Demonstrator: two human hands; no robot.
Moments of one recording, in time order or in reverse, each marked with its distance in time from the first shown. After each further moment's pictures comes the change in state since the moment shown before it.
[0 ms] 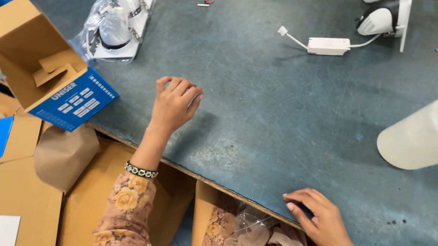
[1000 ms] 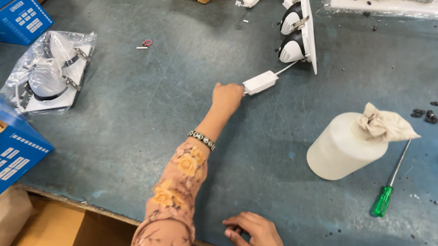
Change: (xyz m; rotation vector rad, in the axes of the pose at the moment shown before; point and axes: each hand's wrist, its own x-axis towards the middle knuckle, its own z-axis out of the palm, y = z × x) left_hand 0.182 0.128 0.308 -0.012 -0.483 -0.133; right_hand 0.015 0.012 0.000 0.164 -0.111 0.040
